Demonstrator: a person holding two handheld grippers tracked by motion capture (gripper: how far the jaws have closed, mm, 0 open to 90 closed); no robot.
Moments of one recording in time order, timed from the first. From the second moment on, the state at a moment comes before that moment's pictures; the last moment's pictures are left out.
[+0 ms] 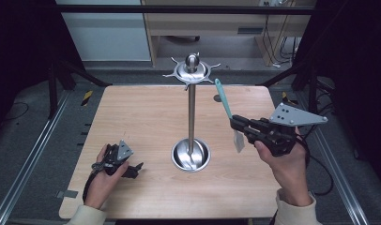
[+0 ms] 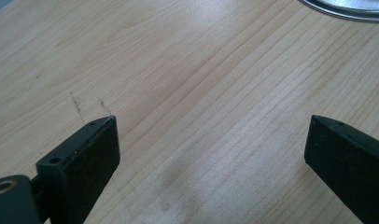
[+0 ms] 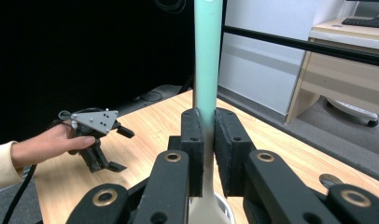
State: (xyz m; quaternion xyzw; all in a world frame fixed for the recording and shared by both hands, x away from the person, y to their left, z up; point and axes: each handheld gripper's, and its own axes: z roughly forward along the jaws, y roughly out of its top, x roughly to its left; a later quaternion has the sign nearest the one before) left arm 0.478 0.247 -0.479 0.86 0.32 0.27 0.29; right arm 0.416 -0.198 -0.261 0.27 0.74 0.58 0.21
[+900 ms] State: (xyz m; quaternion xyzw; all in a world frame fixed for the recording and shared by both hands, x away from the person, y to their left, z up) left arm 0.478 0.246 -0.479 0.86 0.33 0.27 0.29; right arm 0.422 -0.186 -0.268 0.28 0.74 0.57 0.22
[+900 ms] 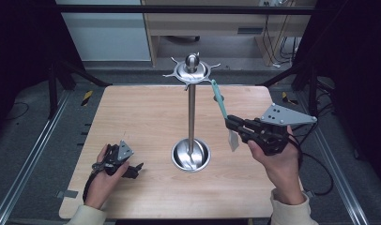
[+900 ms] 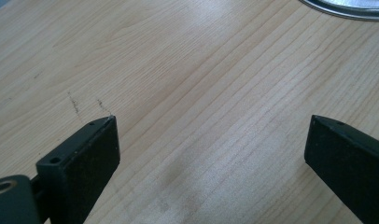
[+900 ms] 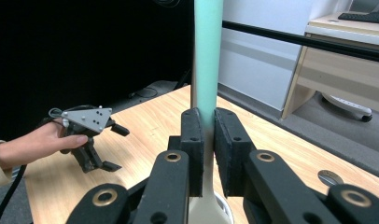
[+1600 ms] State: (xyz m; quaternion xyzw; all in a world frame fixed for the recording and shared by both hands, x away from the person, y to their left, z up) left arm 0.478 0.245 -0.480 0.86 0.32 0.27 0.29; right arm 0.429 -0.175 -0.277 0.29 0.73 0.57 0.23
